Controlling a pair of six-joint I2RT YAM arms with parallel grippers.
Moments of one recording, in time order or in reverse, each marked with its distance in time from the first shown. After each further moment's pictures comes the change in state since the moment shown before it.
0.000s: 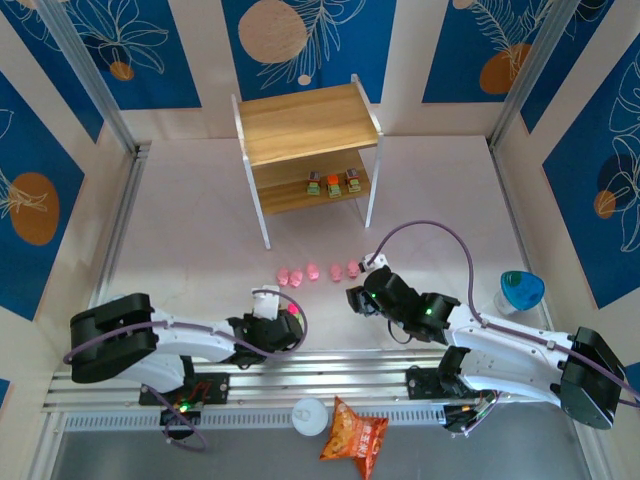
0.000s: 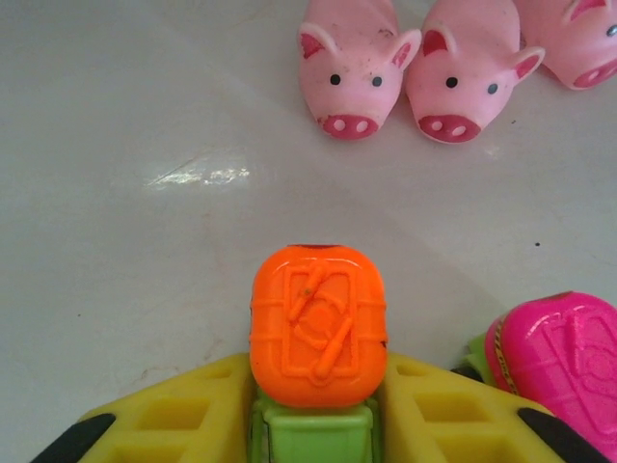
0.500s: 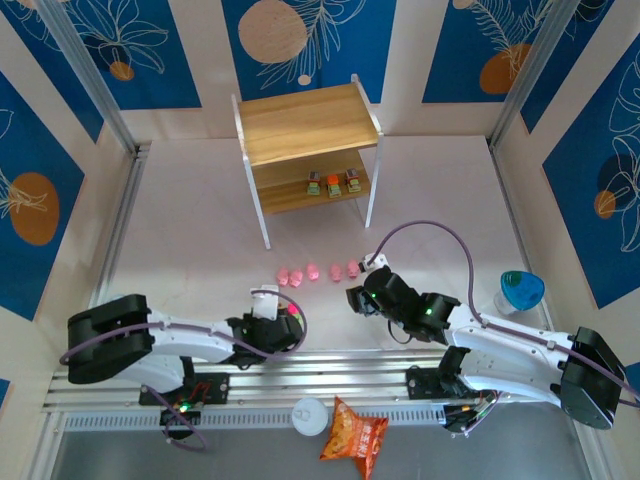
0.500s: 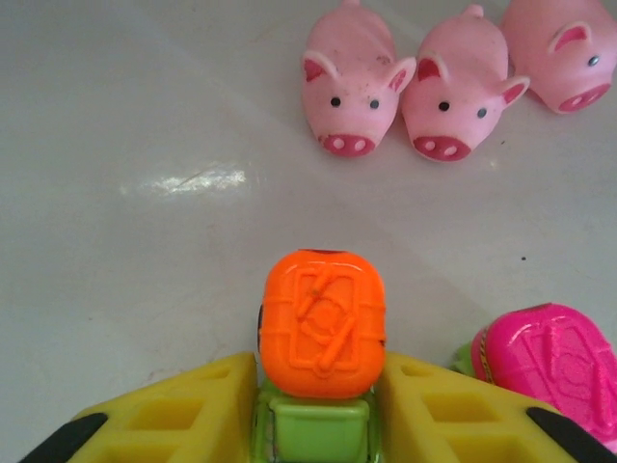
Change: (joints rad) left arm -0.012 -0.013 0.005 -0.018 -0.014 -0.025; right arm 0.000 -0.001 0.000 0.000 0.000 0.000
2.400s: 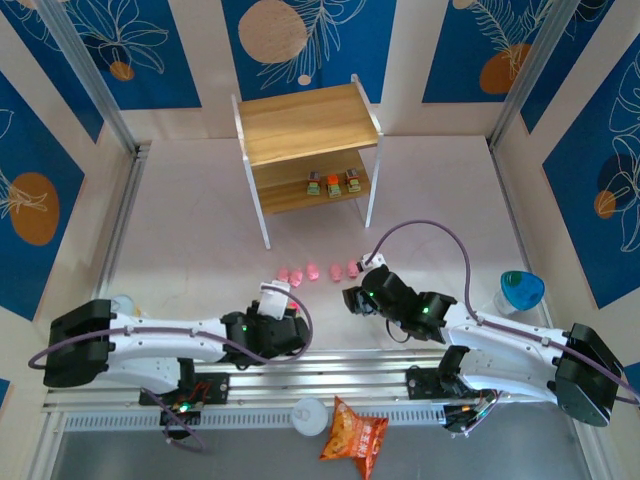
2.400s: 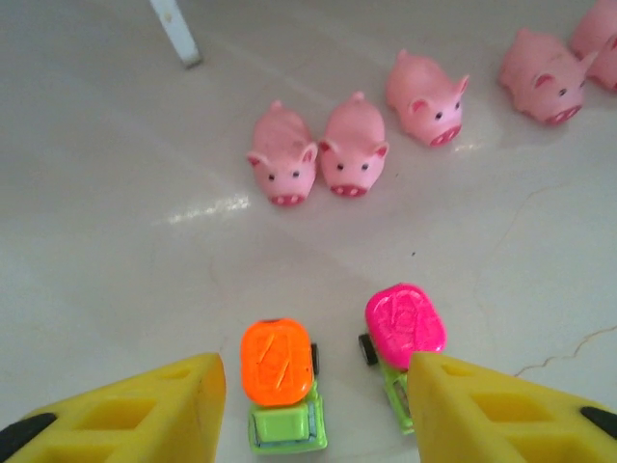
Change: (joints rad) left arm -0.124 -0.136 0.203 -0.417 -0.061 0.040; right arm -0.006 0.032 0.000 0.025 -0.011 0.000
